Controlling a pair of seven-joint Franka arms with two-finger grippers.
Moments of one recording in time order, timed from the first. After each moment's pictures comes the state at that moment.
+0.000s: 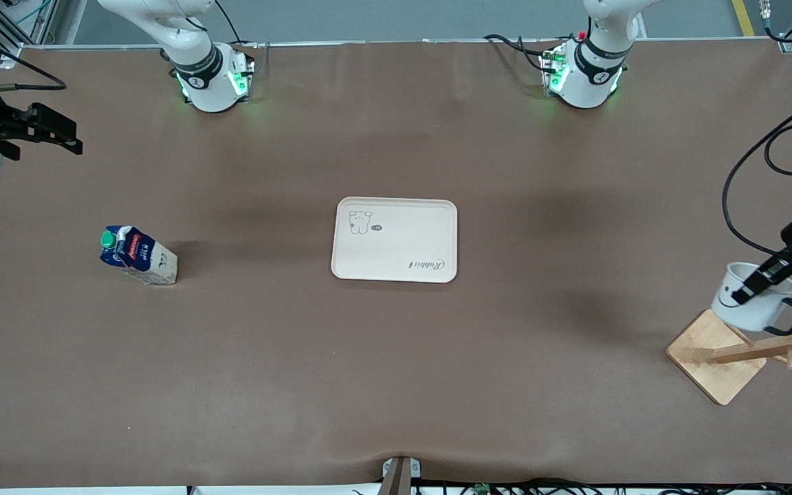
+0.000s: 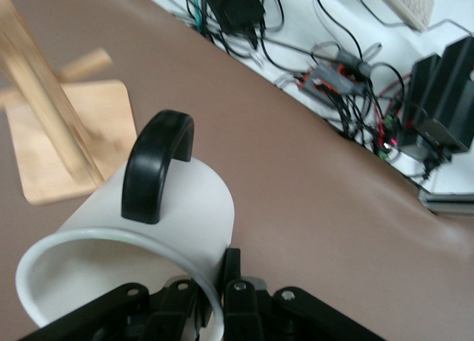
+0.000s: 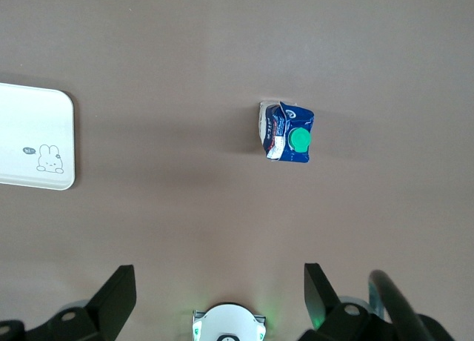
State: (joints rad) left arm 0.41 0.11 -0.32 -1.86 -0.34 2.31 -0.21; right arm -0.06 -0.02 0.08 -1.50 0.01 1.34 -0.06
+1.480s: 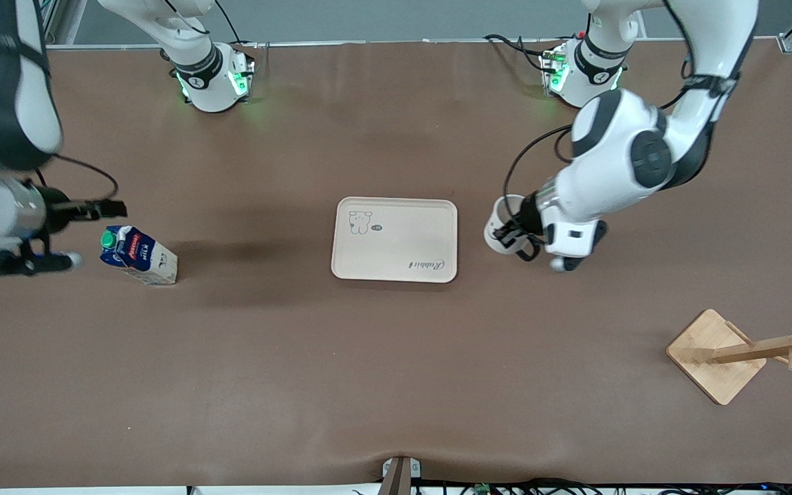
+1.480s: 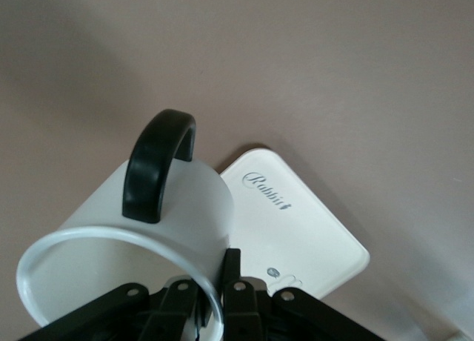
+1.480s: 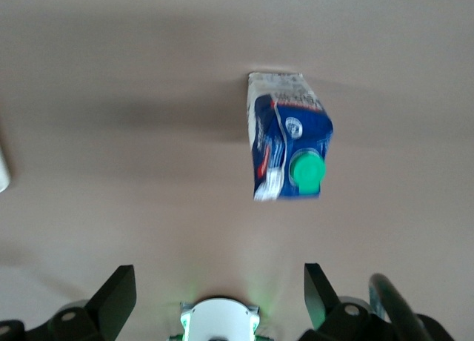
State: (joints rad) left arm 0.11 0.33 -0.64 -1.85 -0.16 2.16 -1.20; right arm -0.07 0.34 0.08 -1.51 -0.05 1.43 -0.05
